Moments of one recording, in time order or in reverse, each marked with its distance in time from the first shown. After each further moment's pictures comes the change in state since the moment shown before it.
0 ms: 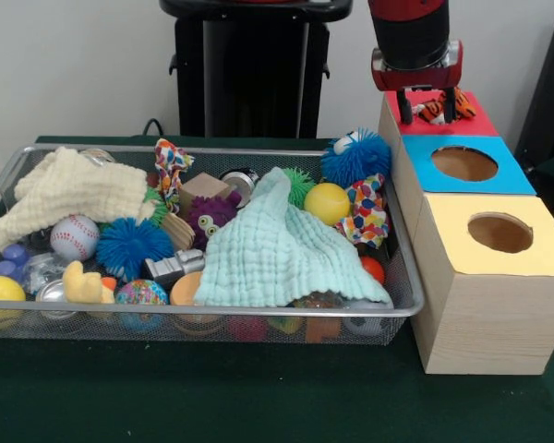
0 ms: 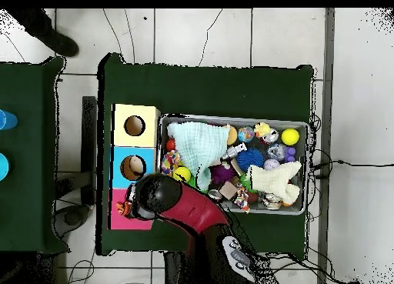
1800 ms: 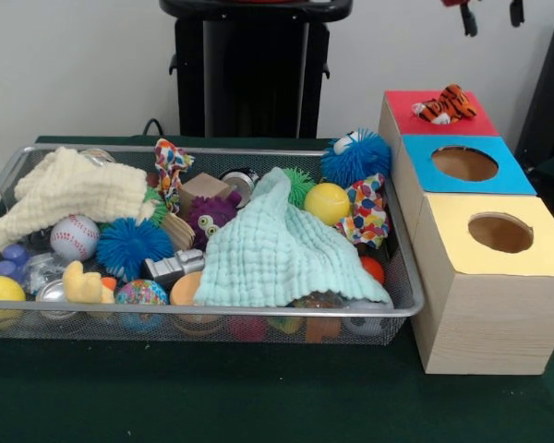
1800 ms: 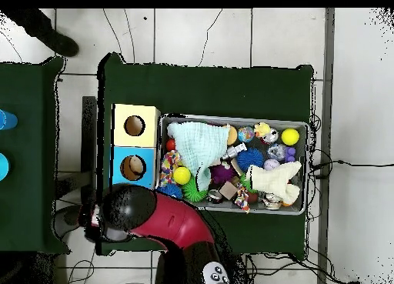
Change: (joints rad) arm 0.035 -0.230 0.090 0.076 0.039 0.270 0.001
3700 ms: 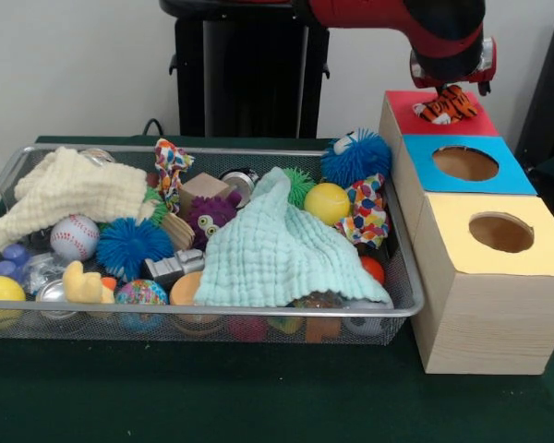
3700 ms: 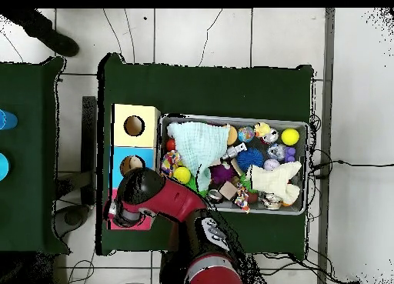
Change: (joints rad) arm 0.030 0.367 -0.068 -0.157 -0.021 0.039 0.005
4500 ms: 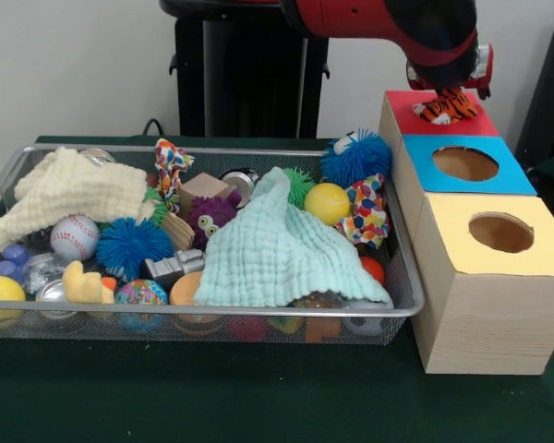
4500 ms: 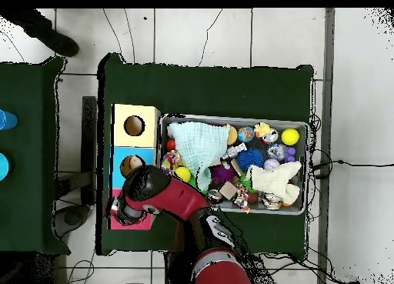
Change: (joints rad) arm -0.030 0.018 0.017 0.004 0.022 0.003 0.083
